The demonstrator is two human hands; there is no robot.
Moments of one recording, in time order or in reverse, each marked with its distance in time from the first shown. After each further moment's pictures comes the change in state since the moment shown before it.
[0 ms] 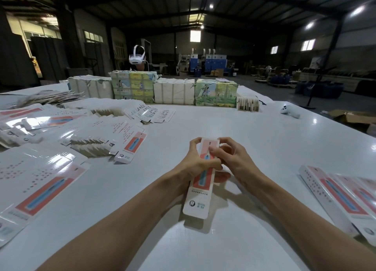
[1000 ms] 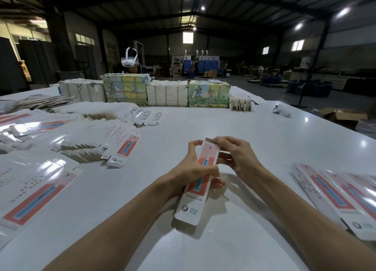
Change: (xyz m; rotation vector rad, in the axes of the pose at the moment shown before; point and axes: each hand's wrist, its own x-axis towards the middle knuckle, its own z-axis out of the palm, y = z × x) left_hand -0.013 0.007 0.005 -0.010 -0.160 -0.021; right_hand 0.012 -0.010 -0.020 0.198 0.107 0.104
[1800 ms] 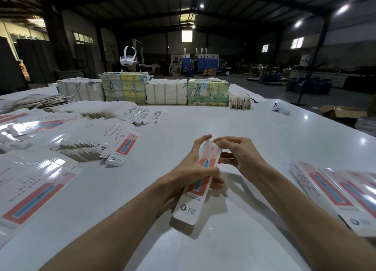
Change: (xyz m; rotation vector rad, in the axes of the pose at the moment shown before) left_hand 0.006 -0.007 0.003 0.012 -0.086 0.148; right_hand -0.003 -0.009 -0.004 -0.075 0.069 0.085
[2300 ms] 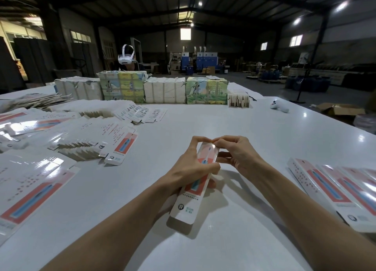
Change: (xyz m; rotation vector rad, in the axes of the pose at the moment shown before) left_hand -0.008 0.004 0.002 0.128 0.139 -0.010; right_hand 0.000 0.004 -0.001 -0.008 -0.036 0.001
